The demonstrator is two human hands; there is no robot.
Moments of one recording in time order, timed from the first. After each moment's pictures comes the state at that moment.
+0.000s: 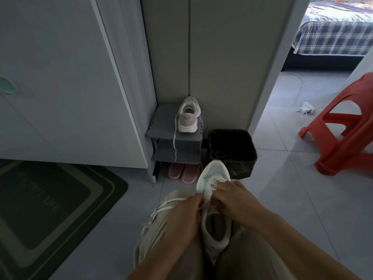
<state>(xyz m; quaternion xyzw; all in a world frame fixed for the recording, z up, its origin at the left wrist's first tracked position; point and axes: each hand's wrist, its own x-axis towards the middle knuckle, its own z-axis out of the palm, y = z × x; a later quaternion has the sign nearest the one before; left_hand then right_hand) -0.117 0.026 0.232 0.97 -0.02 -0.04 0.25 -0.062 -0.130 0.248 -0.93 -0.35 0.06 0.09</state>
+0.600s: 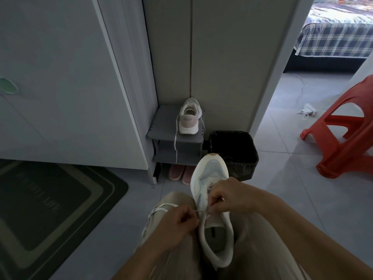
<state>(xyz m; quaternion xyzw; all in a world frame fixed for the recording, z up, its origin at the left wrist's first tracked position) -0.123 0.055 0.235 0.84 0.02 -0.13 0.53 -0.039 -0.117 0.286 -0.89 -0.34 0.26 0.18</state>
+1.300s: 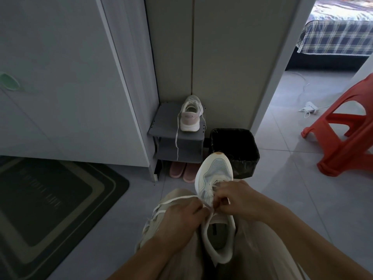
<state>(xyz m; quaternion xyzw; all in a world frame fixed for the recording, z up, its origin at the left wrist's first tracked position) -0.118 0.052 0.215 0.94 -0.27 0.13 0.17 -0.055 -0.125 0.272 -0.91 -0.34 0.17 0.15</state>
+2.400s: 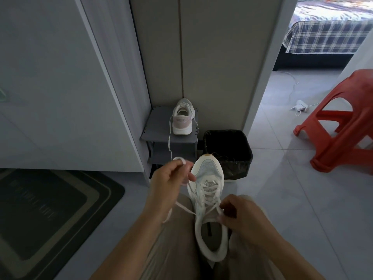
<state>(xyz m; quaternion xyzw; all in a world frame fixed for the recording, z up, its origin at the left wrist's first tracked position) -0.091 0.042 0.304 0.77 0.06 0.04 0.63 -0.099 -0.145 0.258 -0.94 -0.10 0.13 0.29</state>
